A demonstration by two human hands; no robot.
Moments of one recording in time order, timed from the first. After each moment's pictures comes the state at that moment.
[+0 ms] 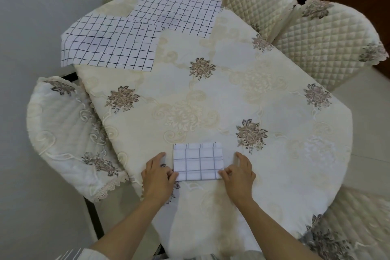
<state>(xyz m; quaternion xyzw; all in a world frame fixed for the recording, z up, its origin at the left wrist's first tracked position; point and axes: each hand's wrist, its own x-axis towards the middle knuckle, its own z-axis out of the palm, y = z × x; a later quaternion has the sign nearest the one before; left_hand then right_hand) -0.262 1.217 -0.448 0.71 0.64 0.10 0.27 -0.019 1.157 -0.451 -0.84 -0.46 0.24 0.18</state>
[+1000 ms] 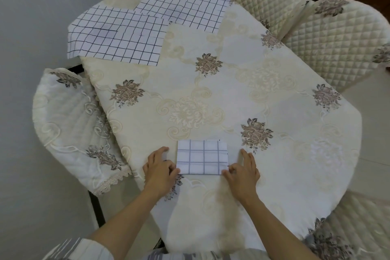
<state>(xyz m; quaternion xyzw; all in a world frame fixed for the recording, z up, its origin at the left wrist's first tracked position) -0.264 1.226 -0.442 0.71 0.64 0.04 0.30 -0.012 1.158 -0.447 -0.82 -0.48 0.28 0.15</state>
